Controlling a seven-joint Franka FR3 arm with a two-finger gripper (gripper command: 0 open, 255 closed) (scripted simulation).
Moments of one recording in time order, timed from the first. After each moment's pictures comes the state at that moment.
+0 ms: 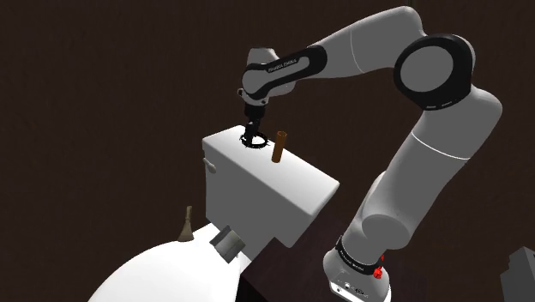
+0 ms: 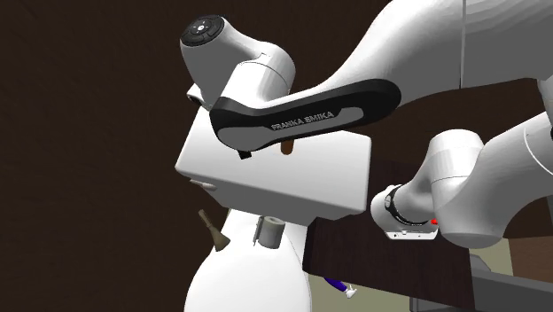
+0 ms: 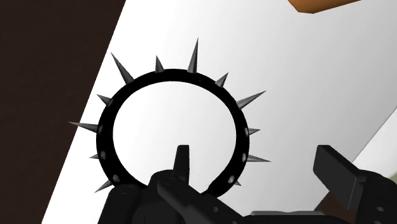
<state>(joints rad) 0.06 -0.03 -0.17 -2.17 0.02 2.09 -0.59</state>
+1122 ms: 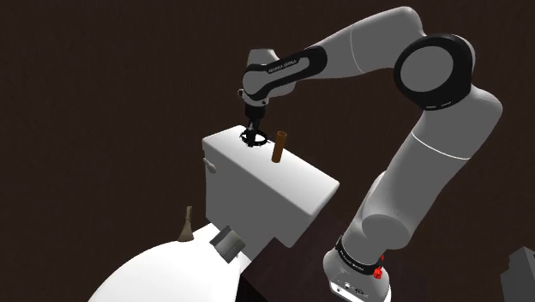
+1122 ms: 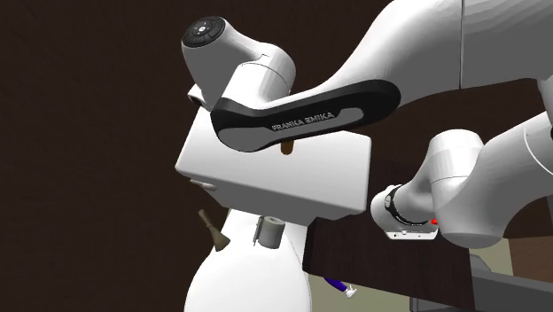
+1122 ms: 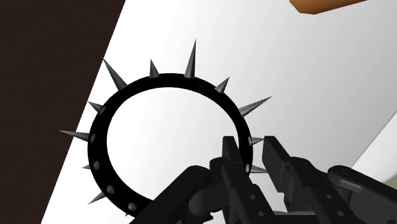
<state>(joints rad) 0.06 -0.03 -0.17 -2.18 0.02 2.09 -0.59</state>
